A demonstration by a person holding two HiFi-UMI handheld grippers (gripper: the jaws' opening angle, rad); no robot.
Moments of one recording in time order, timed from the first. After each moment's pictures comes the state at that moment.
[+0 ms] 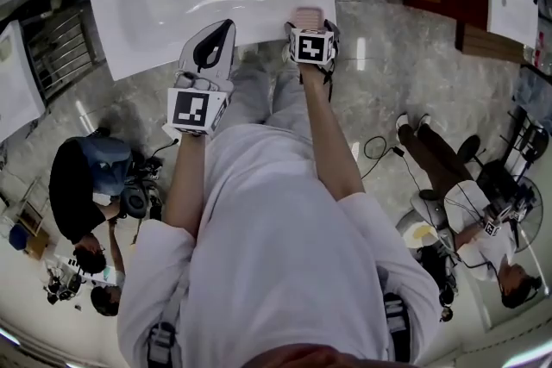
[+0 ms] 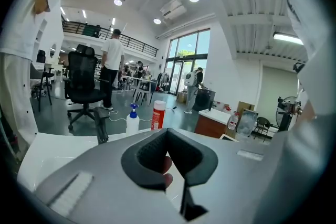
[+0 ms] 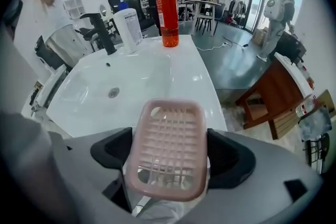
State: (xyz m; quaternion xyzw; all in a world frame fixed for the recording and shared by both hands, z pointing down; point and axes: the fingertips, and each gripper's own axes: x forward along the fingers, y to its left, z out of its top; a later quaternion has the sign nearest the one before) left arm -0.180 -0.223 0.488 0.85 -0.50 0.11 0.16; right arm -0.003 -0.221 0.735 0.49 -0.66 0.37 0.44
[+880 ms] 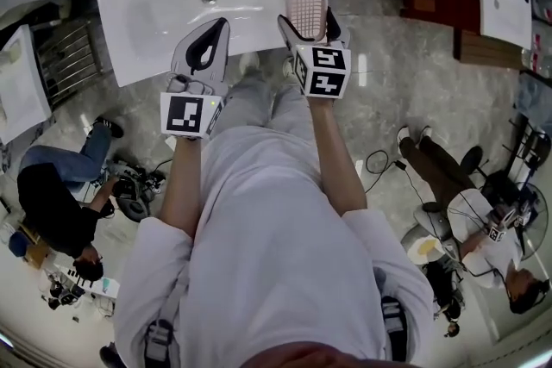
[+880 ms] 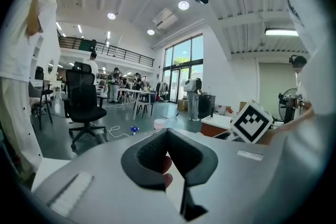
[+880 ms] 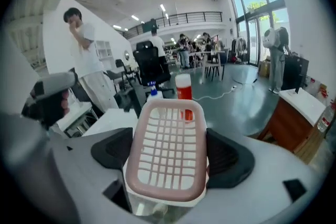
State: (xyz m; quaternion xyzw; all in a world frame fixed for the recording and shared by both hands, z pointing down) left arm -0.179 -0.233 0.430 0.85 -0.51 0.09 0.09; right arm -0.037 -0.270 0.546 0.51 -0.79 0.25 0.24
